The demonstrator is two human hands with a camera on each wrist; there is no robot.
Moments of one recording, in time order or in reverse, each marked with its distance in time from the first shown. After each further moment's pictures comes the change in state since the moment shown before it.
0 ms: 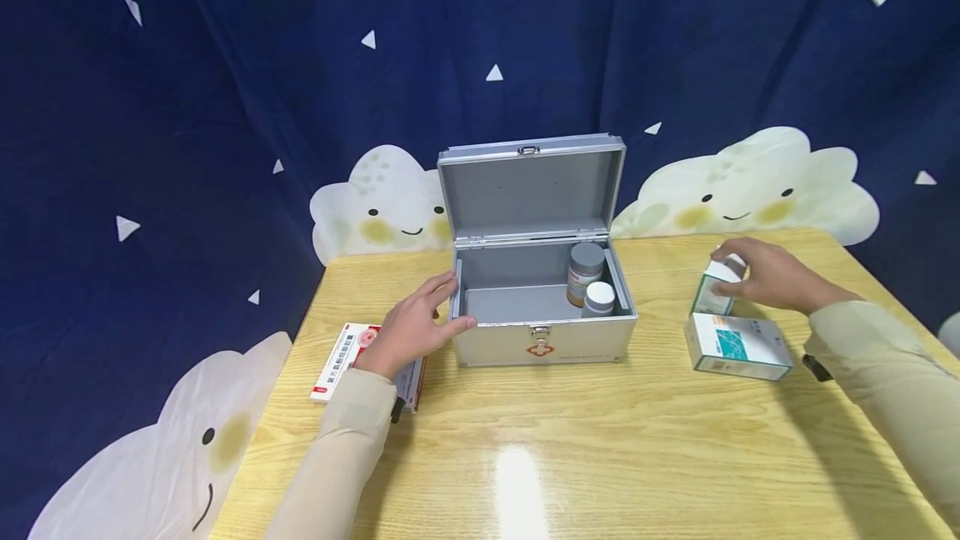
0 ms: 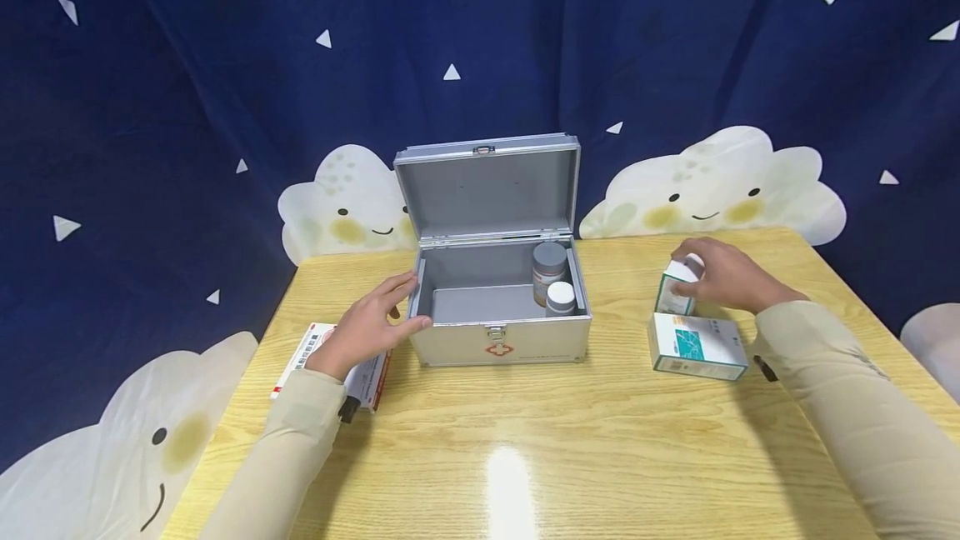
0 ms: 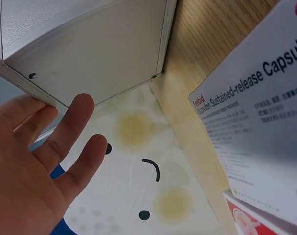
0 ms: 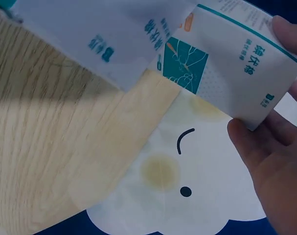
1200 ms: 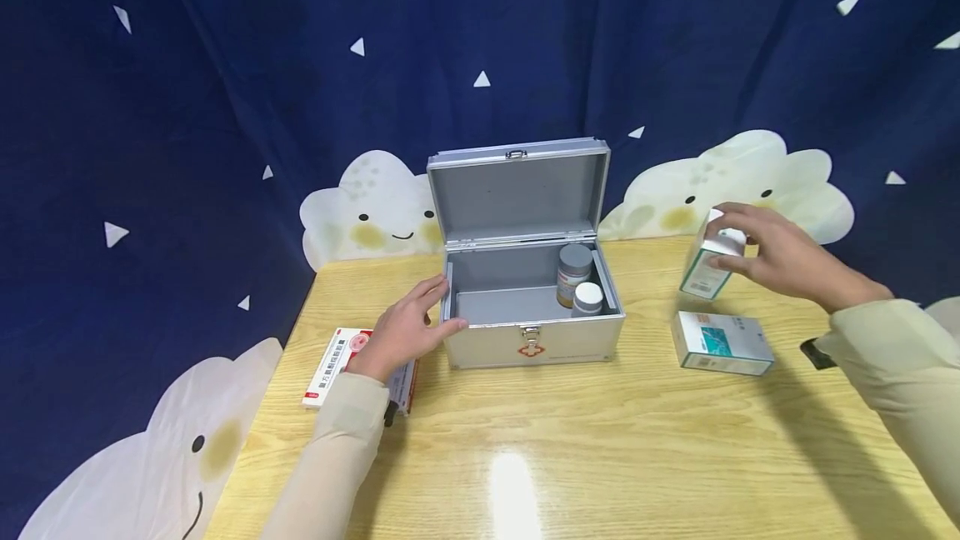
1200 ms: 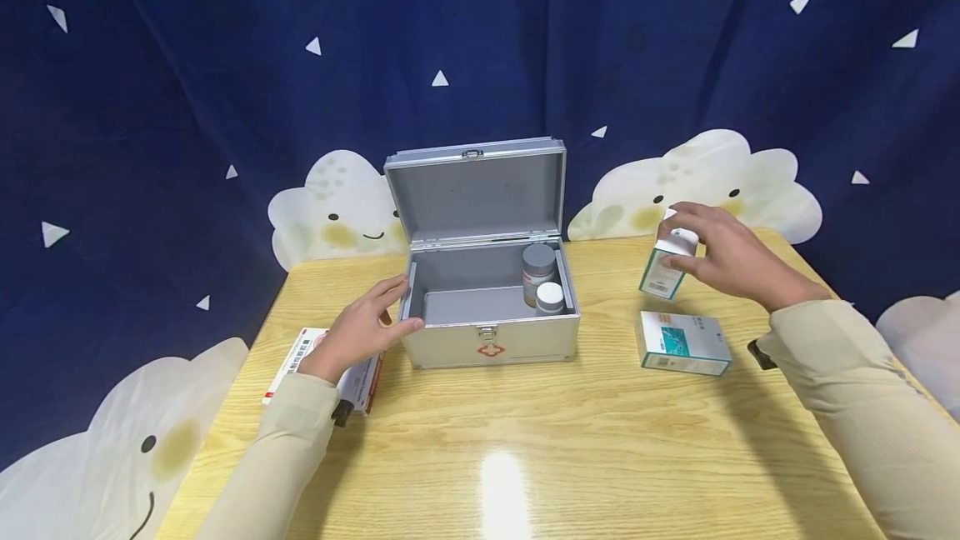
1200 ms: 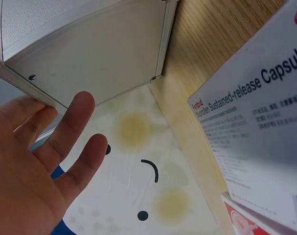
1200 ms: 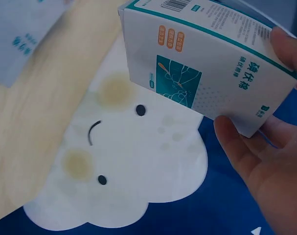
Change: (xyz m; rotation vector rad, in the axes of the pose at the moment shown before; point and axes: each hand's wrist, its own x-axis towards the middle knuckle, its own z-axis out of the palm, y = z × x) left_hand 0.001 0.000 0.002 0.003 -0.010 -0.023; right_hand -0.031 -0.048 -0.055 0.036 0.272 -0.192
